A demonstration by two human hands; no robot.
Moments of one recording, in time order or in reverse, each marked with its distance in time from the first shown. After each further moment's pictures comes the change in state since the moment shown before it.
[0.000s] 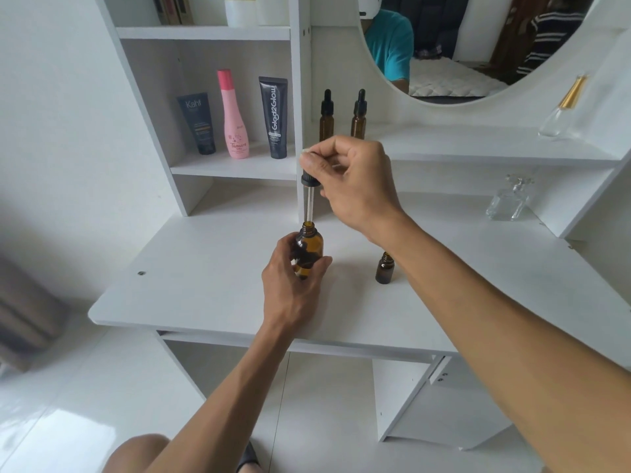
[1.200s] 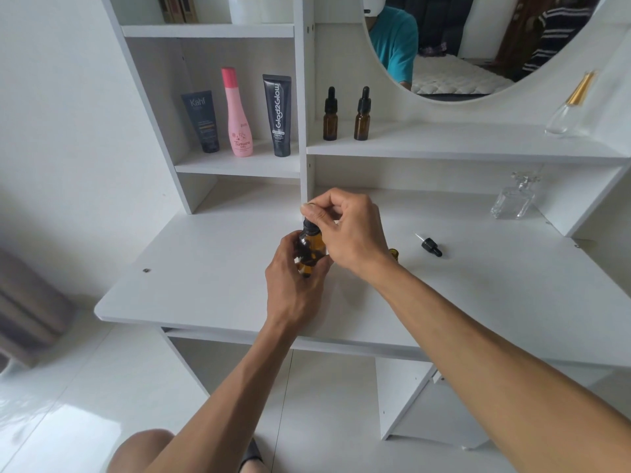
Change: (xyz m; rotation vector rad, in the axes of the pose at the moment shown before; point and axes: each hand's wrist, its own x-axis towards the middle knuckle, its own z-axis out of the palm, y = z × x) left_hand 0.001 -0.002 -0.001 0.020 0.001 0.012; right_hand -0.035 0.043 0.023 -0.079 -0.034 0.119
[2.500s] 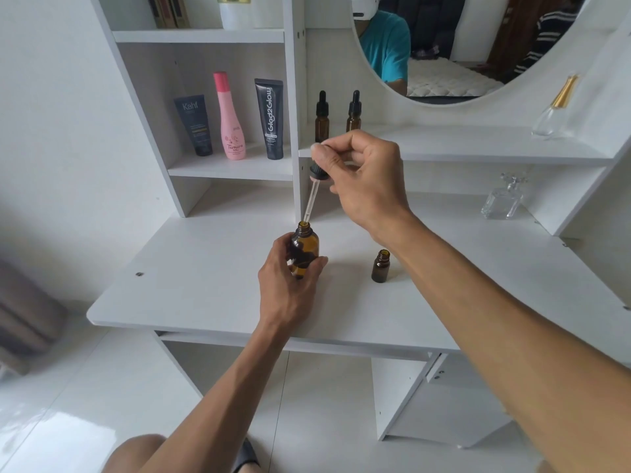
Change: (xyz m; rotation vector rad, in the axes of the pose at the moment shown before) left_hand 0.000 0.000 0.001 -0.010 0.004 -0.007; right_hand 0.026 -0.042 -0.040 0.165 0.128 -0.068
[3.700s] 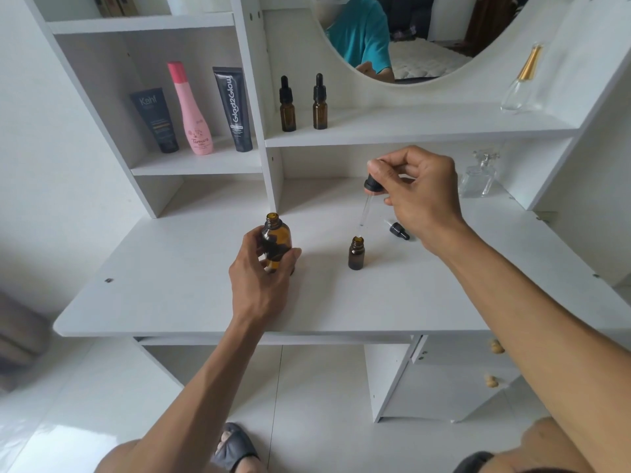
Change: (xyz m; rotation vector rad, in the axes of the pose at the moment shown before) left_hand -0.001 0.004 0.000 0.023 0.008 -0.026; right_hand -0.019 0.049 -0.090 -0.078 0.145 0.126
